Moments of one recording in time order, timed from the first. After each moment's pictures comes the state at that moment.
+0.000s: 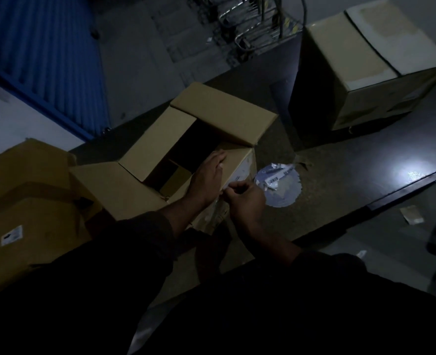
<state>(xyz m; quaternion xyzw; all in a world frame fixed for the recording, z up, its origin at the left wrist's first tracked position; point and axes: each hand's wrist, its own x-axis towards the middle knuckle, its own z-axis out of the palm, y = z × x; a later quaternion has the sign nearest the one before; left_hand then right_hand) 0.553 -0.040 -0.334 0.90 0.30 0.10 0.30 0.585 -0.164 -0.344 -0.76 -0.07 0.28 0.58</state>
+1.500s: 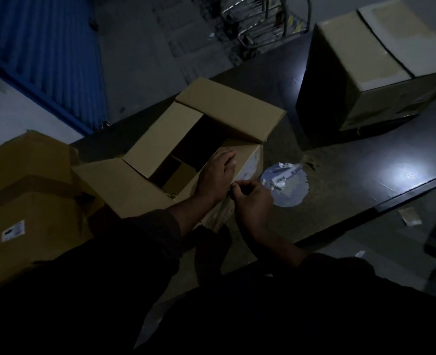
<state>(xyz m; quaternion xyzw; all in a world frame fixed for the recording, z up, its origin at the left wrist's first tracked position) 0.552 -0.042 -0.328 0.90 0.28 0.14 0.32 0.569 -0.161 -0.333 -0.78 -0.09 0.20 0.59</state>
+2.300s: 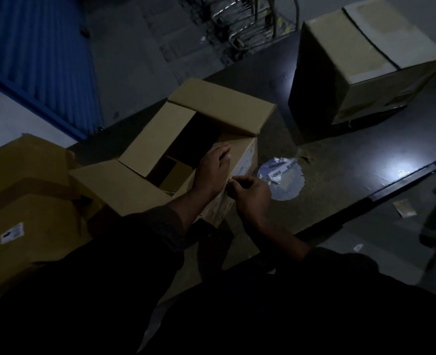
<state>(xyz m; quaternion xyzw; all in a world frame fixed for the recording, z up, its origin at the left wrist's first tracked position) 0.554 -0.039 -0.329 0.88 0.29 0.17 0.33 0.570 -0.165 -0.333 -0.74 -0.07 0.27 0.61</state>
